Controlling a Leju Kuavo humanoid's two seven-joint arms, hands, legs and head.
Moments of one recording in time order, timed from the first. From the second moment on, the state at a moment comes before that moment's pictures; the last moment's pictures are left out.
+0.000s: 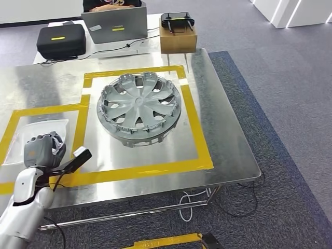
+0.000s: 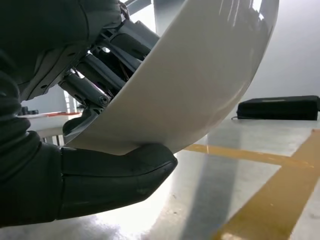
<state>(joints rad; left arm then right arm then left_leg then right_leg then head) -0.34 0.16 -0.19 -1.09 -1.21 0.51 0.00 -0.12 0.03 0.72 -0.17 -0.28 -0.05 -0.10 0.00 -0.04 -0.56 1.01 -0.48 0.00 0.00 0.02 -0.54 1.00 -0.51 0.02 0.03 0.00</state>
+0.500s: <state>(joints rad) -0.36 0.15 -0.21 -1.02 -1.22 0.51 0.04 -0.10 0.03 0.73 -0.17 -0.27 -0.05 -0.10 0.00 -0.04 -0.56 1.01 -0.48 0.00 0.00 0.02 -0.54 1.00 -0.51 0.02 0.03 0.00</state>
